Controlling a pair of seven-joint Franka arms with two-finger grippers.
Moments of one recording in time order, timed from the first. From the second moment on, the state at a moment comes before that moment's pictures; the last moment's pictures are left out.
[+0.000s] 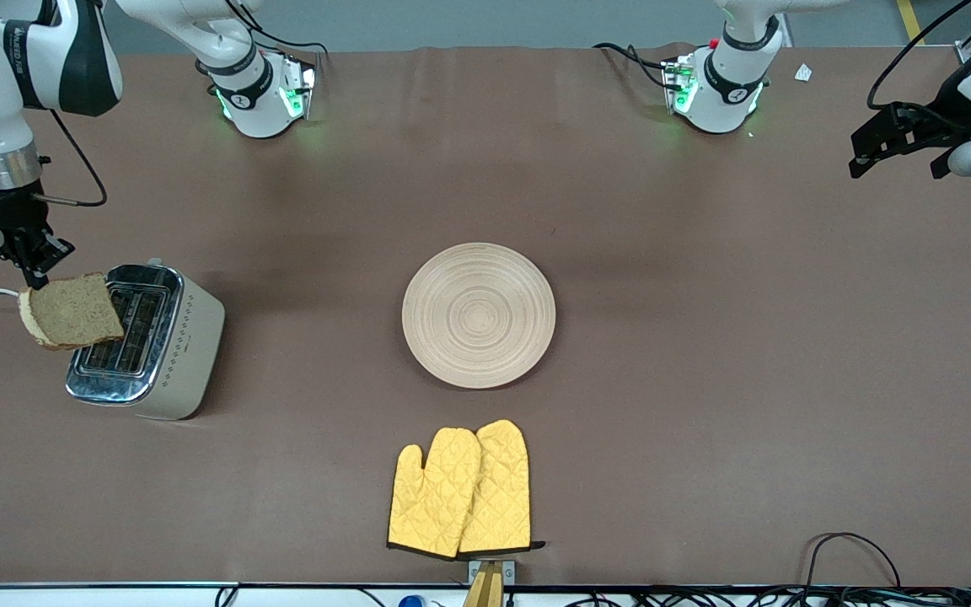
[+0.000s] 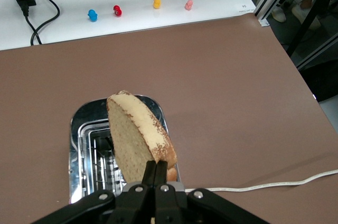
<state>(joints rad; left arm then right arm) 0.00 -0.10 -0.12 -1.56 -0.01 1.45 -0.08 0.09 -0.29 -0.22 -2.38 -0.56 2.56 0.55</state>
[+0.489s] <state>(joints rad) 0.00 -0.10 -0.12 -1.56 -0.01 1.45 -0.08 0.13 -0.28 -0.22 -2.35 -0.56 2.49 0.60</state>
